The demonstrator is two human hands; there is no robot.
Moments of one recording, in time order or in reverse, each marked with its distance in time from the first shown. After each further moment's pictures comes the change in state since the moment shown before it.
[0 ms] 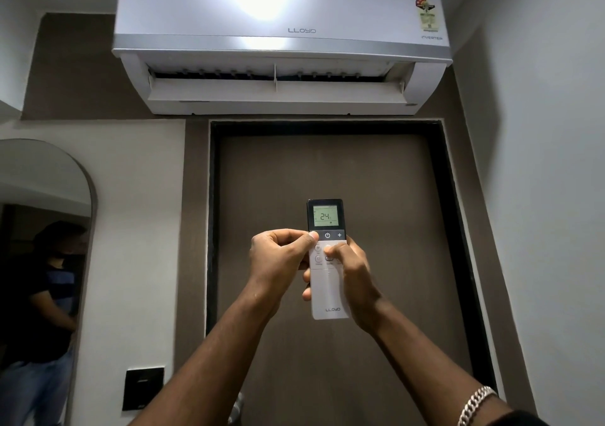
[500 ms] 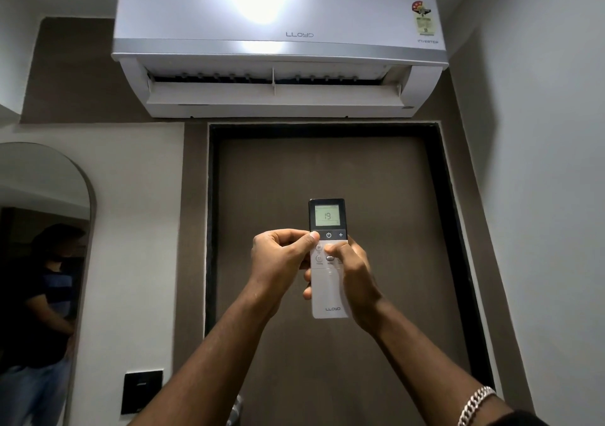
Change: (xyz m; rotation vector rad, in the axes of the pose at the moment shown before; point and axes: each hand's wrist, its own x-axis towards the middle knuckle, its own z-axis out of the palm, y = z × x) left_hand 0.001 0.003 0.003 -0.002 -0.021 0.014; right_hand 0.002 -0.001 -0.002 0.009 0.037 -0.008
